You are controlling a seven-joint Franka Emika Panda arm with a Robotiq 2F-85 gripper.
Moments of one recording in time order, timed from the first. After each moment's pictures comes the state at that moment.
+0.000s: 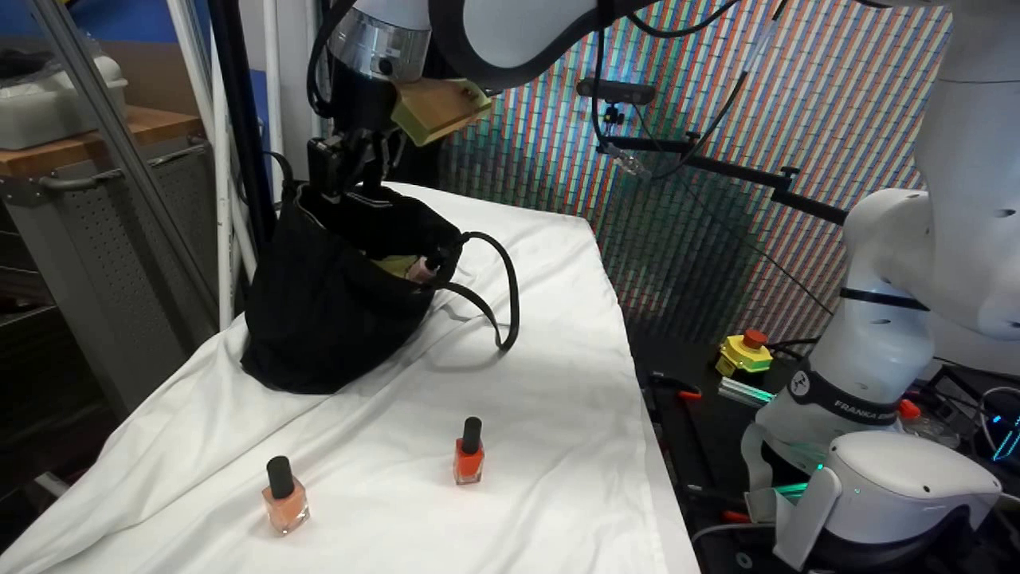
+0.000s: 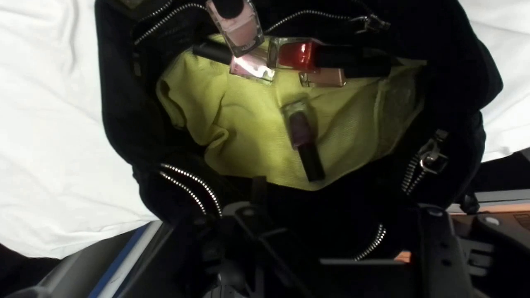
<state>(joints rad) 0.06 0.30 0.03 -1.70 -0.30 2.26 0.50</state>
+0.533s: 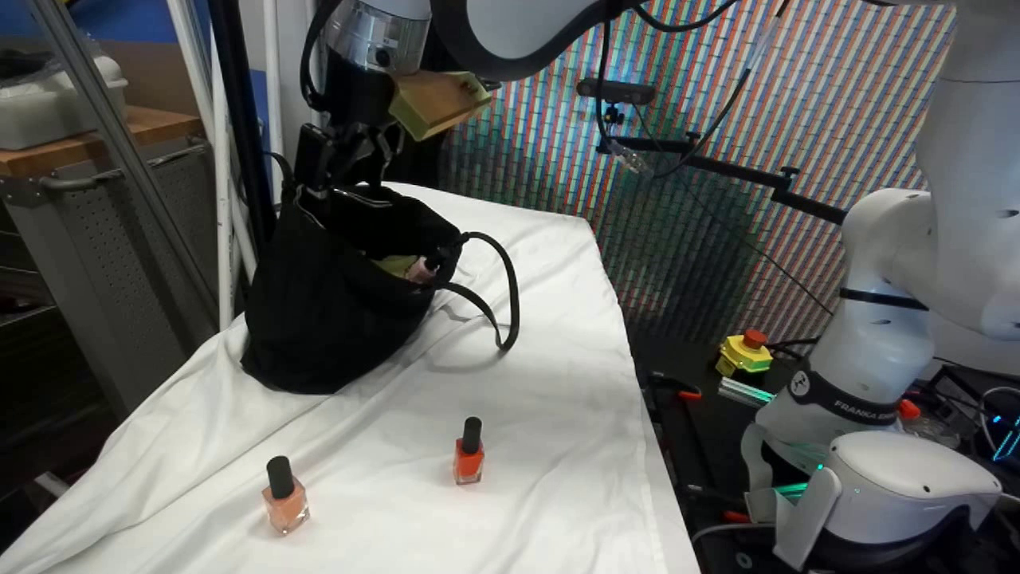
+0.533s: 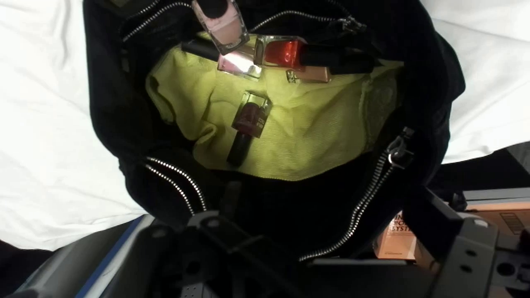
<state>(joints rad) 0.09 0.29 0.02 -1.70 -0.30 2.26 0.50</state>
